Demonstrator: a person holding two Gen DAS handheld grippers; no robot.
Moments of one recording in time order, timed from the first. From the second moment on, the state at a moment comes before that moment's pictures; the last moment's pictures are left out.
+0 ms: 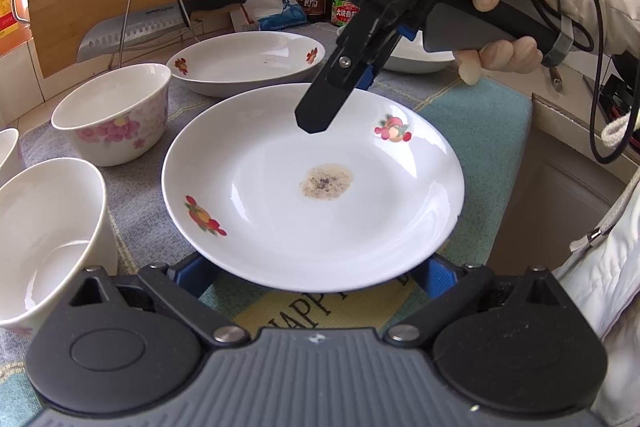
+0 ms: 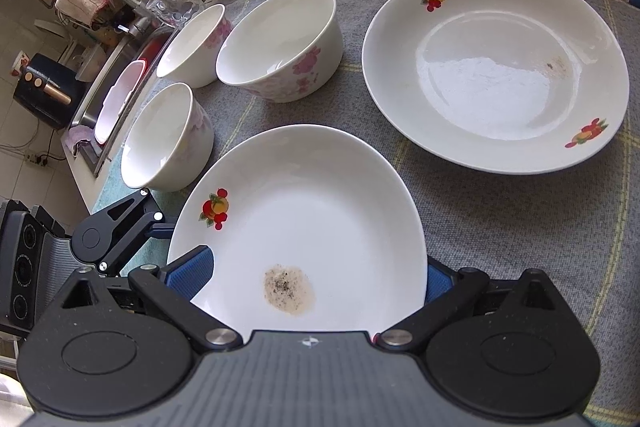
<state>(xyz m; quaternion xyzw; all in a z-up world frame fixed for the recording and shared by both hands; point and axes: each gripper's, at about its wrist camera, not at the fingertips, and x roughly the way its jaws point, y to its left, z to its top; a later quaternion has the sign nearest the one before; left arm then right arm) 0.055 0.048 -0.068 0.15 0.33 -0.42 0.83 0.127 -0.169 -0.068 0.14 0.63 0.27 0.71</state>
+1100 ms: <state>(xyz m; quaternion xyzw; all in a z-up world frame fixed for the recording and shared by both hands) 0.072 -0.012 -0.038 0.18 0.30 -0.44 0.83 0.120 -0.234 -0.030 0.12 0.59 0.25 0.76</state>
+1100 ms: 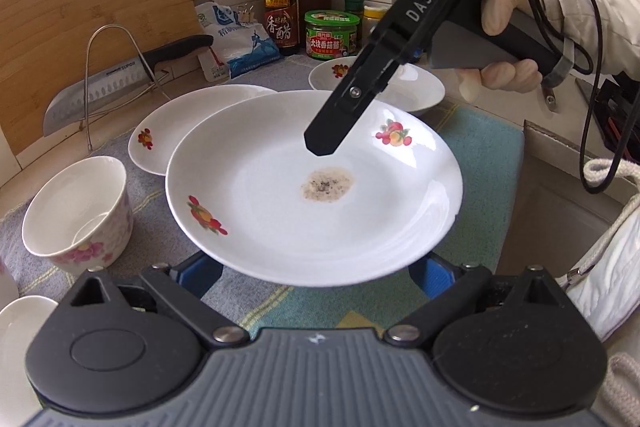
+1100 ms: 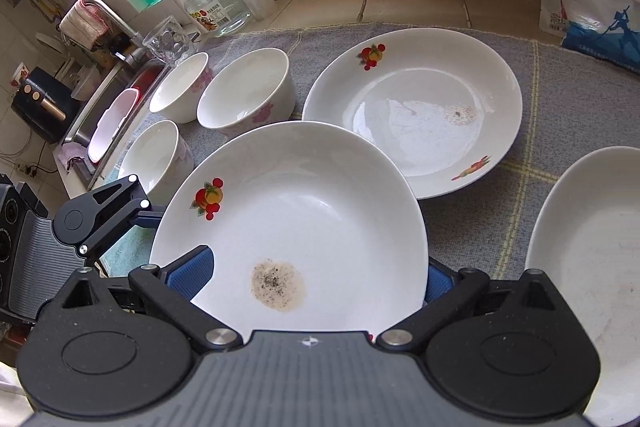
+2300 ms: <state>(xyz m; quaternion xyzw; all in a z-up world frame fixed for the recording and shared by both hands) 0.111 -0.189 -0.043 0.21 0.30 -0.50 0.78 0.114 -0.407 -0.037 0.15 0.57 0.16 0.79</state>
